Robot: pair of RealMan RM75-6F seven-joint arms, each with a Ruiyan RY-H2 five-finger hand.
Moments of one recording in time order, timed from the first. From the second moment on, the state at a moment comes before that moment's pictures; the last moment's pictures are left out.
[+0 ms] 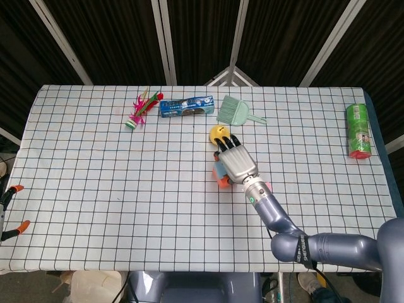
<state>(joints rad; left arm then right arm) -0.05 -1.08 -0.05 -1.67 1.39 1.47 0.15 1.07 -1.40 0.18 -1.69 -0.62 0.96 -0.69</state>
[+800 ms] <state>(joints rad) -0.05 -1.08 -0.05 -1.67 1.38 1.47 0.16 1.08 -1.39 0.16 -1.67 -0.60 0.94 -0.66</state>
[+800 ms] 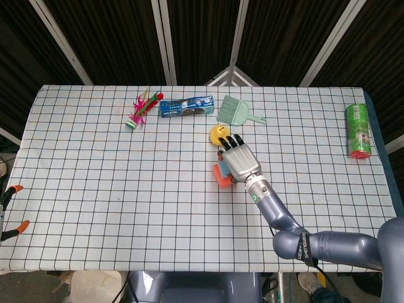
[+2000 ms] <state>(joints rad) -0.05 -1.08 -0.05 -1.67 1.38 1.47 0.16 1.09 -1.38 0.14 -1.70 -0.55 0.98 -0.71</state>
